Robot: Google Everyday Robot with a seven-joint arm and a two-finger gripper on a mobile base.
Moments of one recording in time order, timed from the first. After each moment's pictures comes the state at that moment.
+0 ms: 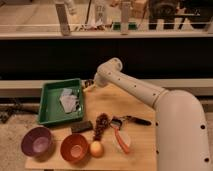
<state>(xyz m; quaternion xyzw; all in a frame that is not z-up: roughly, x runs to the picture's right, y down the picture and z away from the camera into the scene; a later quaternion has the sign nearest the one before) -0.042 -0.046 0.928 -0.08 -0.18 -0.21 0.96</state>
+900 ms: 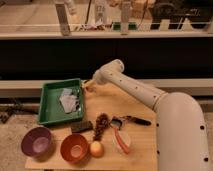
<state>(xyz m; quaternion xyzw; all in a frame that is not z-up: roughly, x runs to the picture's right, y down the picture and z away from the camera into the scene) -0.056 -0.072 0.938 0.00 -0.20 -0.21 0.96</state>
